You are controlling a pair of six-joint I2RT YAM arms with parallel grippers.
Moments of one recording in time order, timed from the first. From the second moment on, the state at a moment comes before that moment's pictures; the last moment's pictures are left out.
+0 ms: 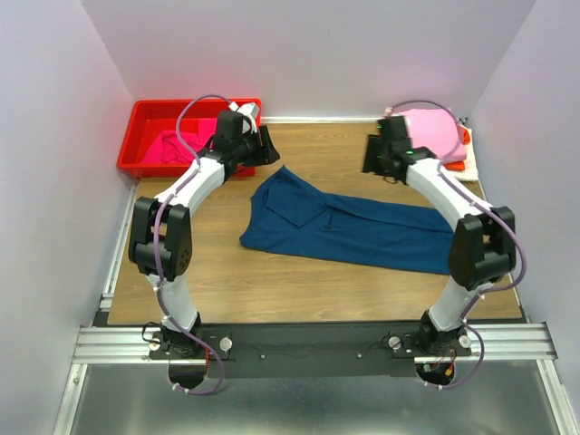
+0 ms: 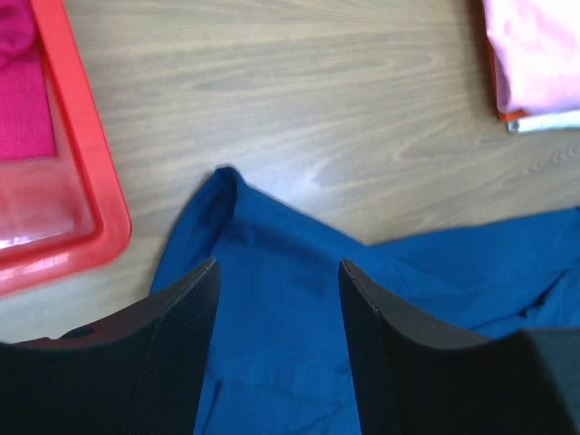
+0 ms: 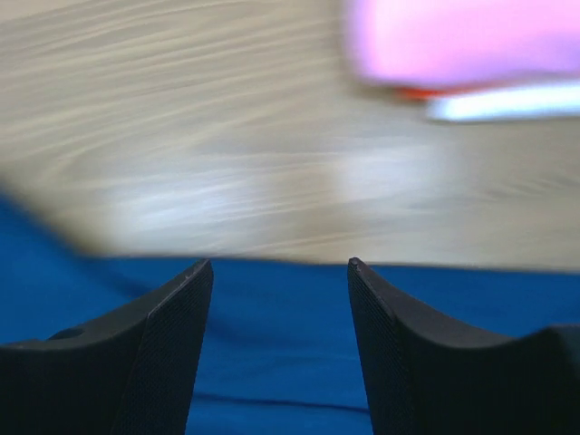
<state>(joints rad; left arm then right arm) -0.27 1.87 1.47 -0.17 0.30 -0.38 0.24 1.73 1.40 -0.47 0.25 0.33</state>
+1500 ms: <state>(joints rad) -0.27 1.62 1.09 -0.06 0.36 -0.26 0.74 2.04 1.41 -0.35 0.04 0.44</state>
